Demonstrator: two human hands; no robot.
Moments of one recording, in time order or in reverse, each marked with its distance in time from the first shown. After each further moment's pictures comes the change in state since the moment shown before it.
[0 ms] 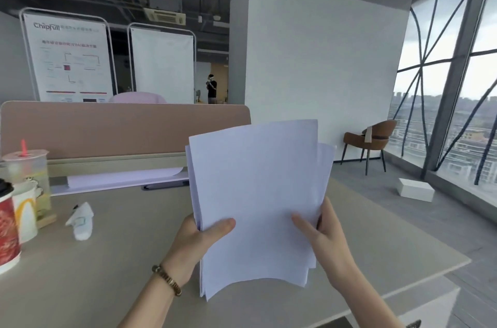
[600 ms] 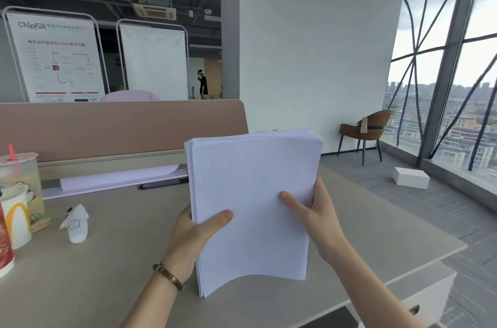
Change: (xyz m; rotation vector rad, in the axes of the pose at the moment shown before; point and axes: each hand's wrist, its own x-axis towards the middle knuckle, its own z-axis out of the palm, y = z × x) left_hand 0.007 -0.003 0.005 -0.052 0.085 0.038; right_hand 0.021 -0.010 0.009 0.122 -0.007 -0.020
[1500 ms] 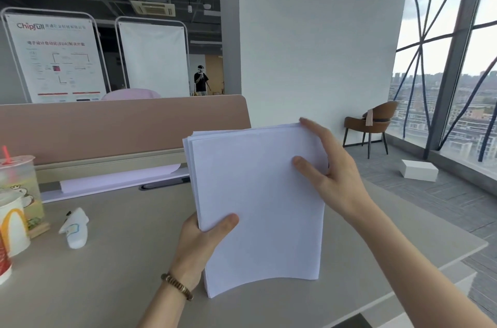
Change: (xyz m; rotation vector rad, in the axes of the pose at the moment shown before) left_hand 0.010 -0.016 0.004 0.012 0.031 -0.011; right_hand 0.037 -0.052 -0.008 -0.568 -0.019 -0.433
